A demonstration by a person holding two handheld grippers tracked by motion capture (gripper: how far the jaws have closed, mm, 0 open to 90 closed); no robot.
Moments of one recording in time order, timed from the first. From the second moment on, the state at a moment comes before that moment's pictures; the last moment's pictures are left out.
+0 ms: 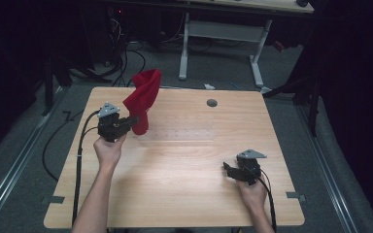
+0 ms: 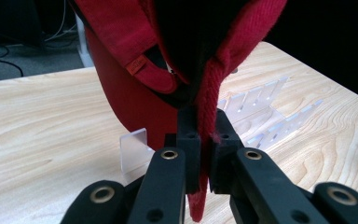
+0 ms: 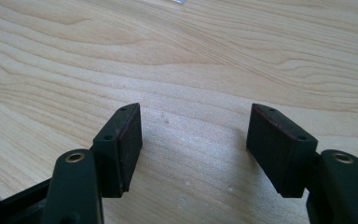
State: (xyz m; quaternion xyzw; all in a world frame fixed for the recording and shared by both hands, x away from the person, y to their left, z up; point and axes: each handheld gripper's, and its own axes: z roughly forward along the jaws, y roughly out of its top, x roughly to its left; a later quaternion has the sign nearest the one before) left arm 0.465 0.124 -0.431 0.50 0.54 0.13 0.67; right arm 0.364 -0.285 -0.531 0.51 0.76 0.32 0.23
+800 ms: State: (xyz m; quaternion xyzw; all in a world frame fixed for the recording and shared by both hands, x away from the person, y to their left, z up) left arm 0.450 0.126 -0.453 0.51 0.56 0.13 0.64; right arm 0.364 -0.285 -0.531 0.51 0.76 0.32 0.23
